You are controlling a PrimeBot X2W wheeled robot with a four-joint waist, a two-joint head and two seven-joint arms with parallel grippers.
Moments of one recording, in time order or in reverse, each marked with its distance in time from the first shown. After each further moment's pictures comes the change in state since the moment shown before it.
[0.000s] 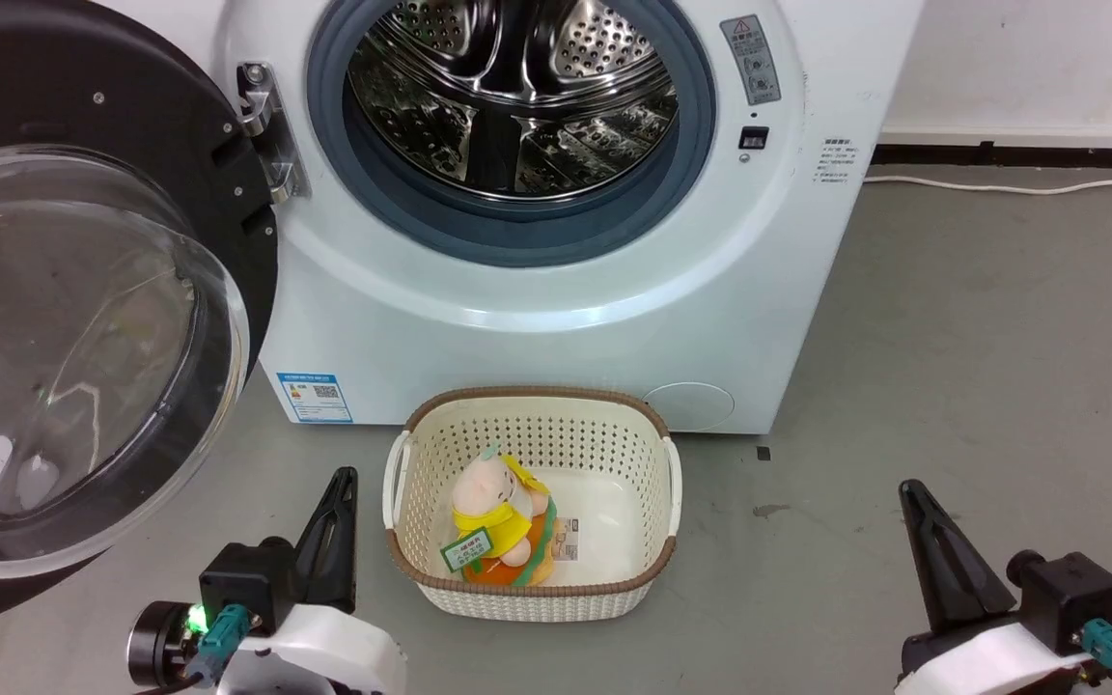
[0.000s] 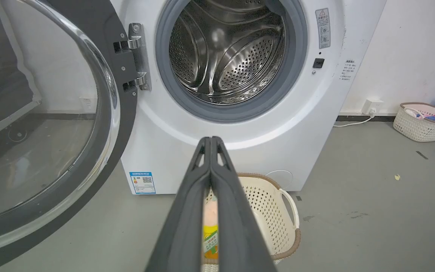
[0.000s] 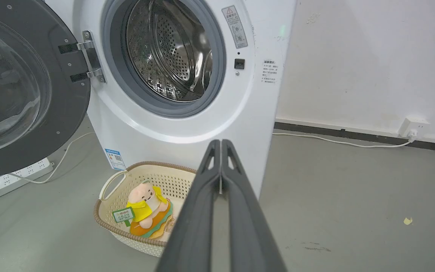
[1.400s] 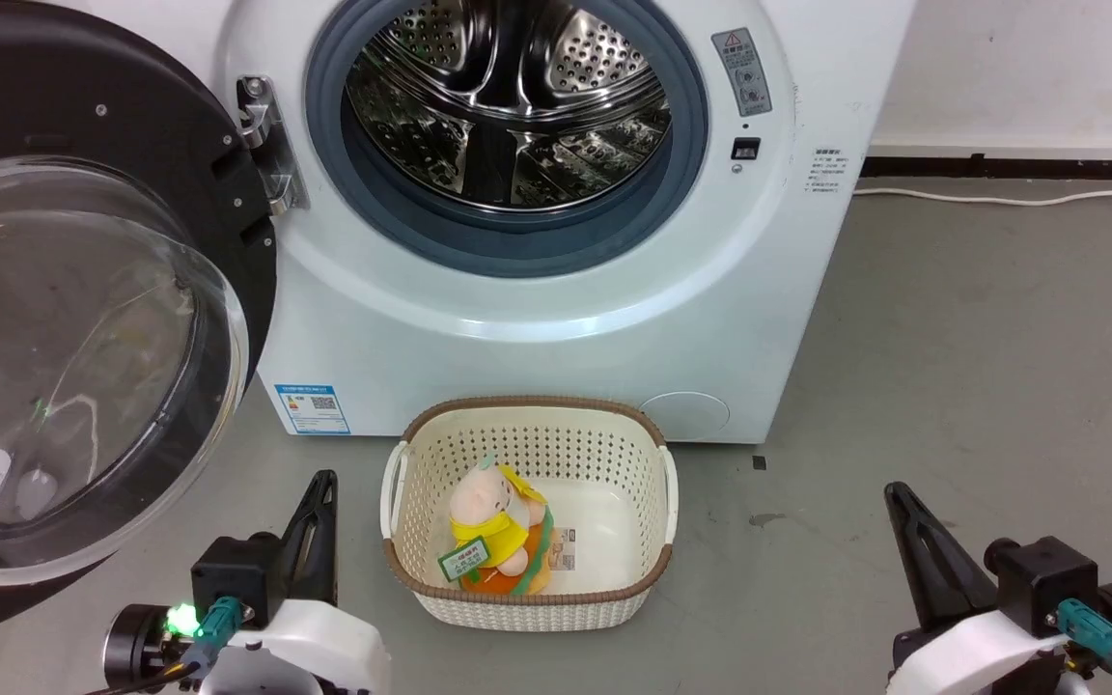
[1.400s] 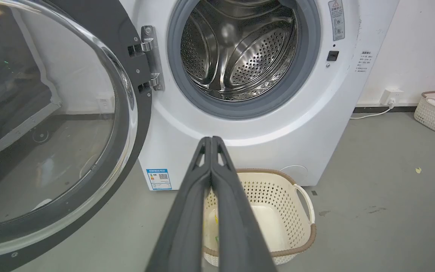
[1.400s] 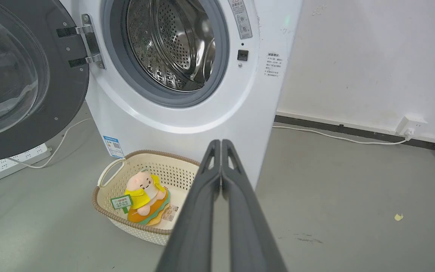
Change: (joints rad) left arm 0.019 0.000 0.028 -0.059 0.055 0.031 0.087; right arm -0.012 0.000 0.012 -0.008 -0.030 0.000 0.085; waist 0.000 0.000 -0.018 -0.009
